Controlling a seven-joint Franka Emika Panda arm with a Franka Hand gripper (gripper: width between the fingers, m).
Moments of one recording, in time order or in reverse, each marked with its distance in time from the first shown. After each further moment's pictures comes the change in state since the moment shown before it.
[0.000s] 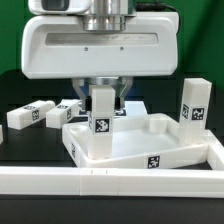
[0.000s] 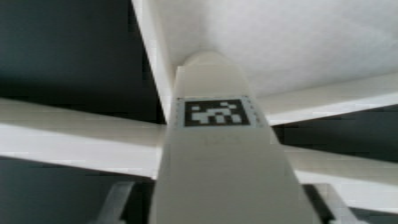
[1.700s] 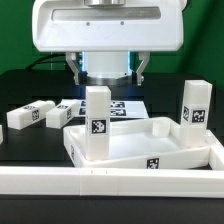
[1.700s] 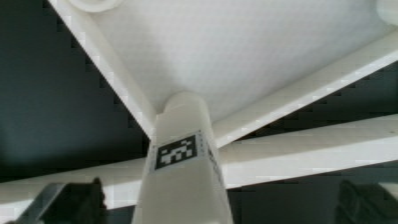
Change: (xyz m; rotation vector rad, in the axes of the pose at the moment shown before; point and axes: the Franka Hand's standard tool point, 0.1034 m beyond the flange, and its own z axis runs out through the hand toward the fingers) arm -0.023 -0.017 -0.031 0.023 0.010 0.308
